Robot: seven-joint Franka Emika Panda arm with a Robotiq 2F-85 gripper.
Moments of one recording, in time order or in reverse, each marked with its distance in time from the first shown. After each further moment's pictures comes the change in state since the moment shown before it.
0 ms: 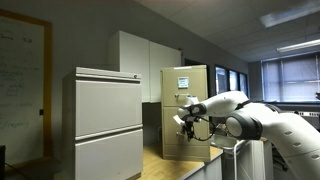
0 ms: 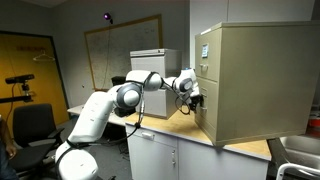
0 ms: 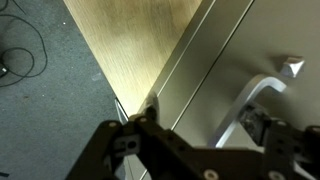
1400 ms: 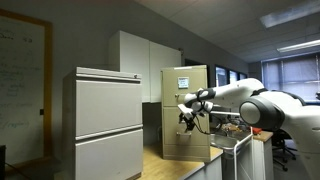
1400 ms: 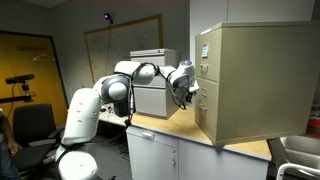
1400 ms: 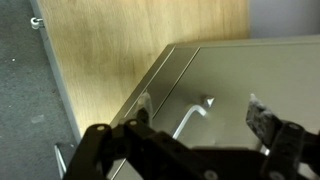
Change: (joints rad) arm -0.014 -0.228 0.026 -0.237 0.373 0.174 -0.433
